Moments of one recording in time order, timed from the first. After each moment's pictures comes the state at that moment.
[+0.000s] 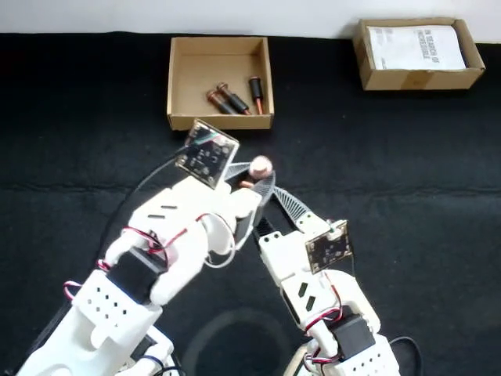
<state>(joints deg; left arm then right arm) 29.7 -57.4 45.9 45.1 11.5 -33.7 -104.5 95.0 21.8 3.3</state>
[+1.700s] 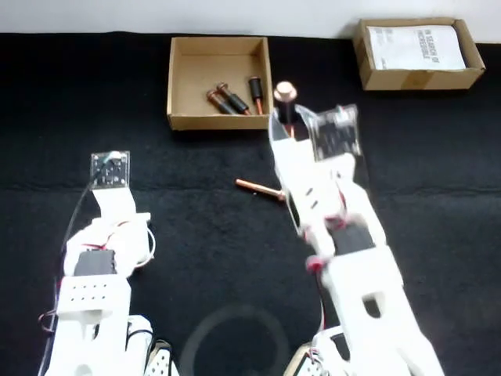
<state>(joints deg) -10.5 -57.5 76.7 41.8 4.4 -22.2 -41.3 50.5 7.8 4.3</state>
